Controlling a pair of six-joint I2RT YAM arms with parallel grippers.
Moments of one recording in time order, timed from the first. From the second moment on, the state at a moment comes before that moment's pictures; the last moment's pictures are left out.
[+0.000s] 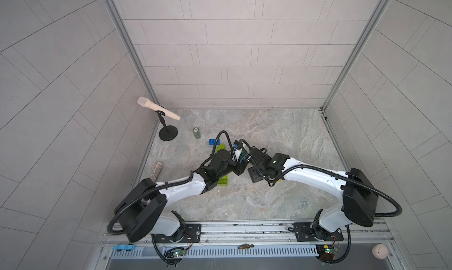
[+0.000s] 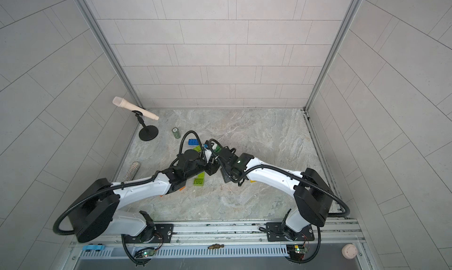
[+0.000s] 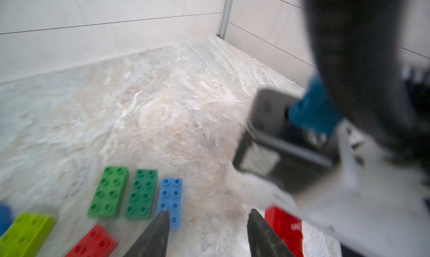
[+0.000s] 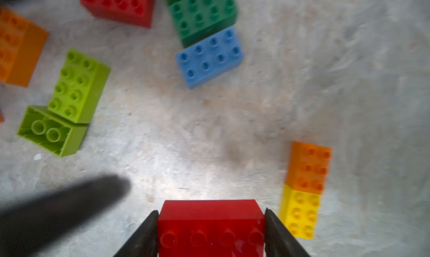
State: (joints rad) left arm -0.74 1.29 0.55 0.36 0.02 -0.18; right arm 0.91 1.59 1.09 -0.72 0.21 0.52
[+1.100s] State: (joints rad) left arm -0.70 1.15 0.47 0.22 -0.12 -0.26; right arm 0.91 1.76 1.12 -0.82 0.09 0.60
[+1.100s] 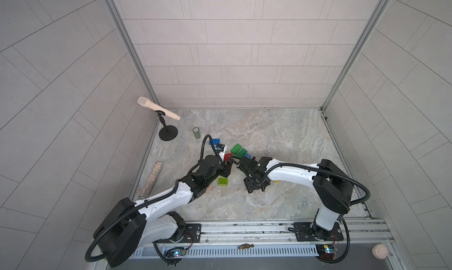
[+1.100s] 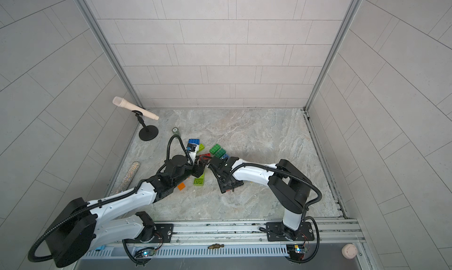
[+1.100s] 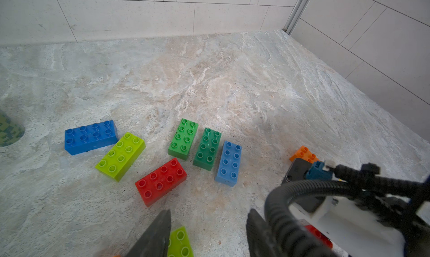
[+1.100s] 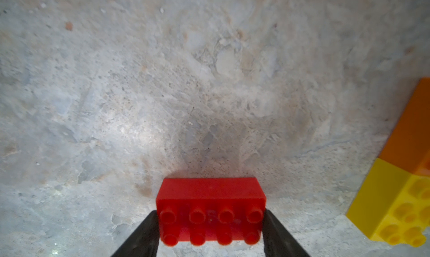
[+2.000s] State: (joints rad) left arm -0.70 1.17 0.47 0.23 -0.11 -0.26; right arm 0.89 1.78 1.15 -0.82 0.09 0.55
